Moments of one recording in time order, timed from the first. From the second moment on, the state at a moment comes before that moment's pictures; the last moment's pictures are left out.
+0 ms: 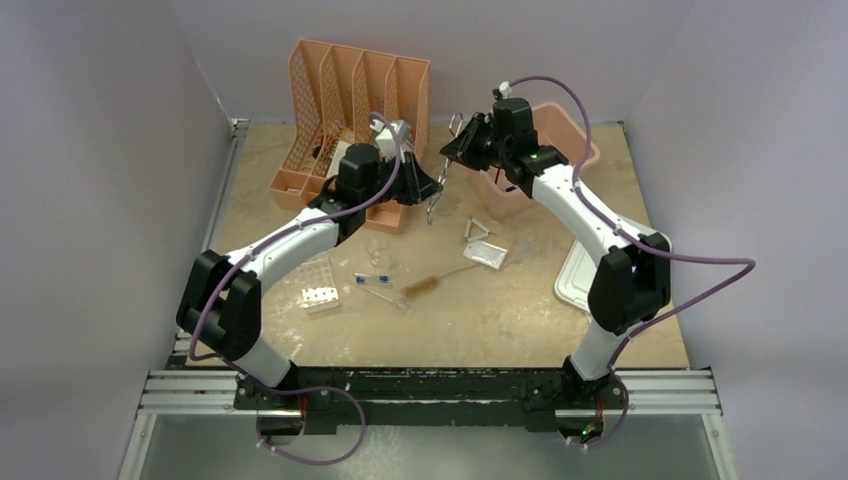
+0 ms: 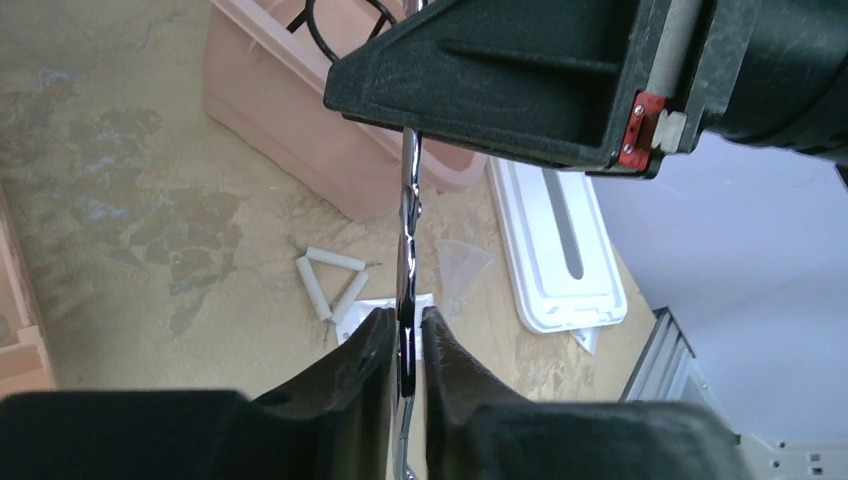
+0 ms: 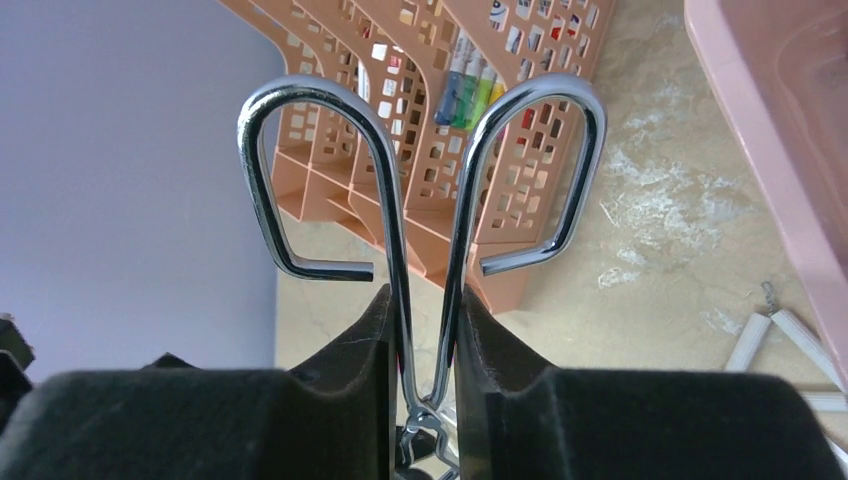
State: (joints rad) left arm -0.54 1.58 1.14 0.19 0.36 -0.56; right arm 0.41 1.74 1.56 -0.31 -0.17 0.80
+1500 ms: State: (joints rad) left arm -0.39 1.41 1.09 -0.03 0.07 -0.44; right arm 0.13 2.16 2.04 -0.75 0.57 0.90
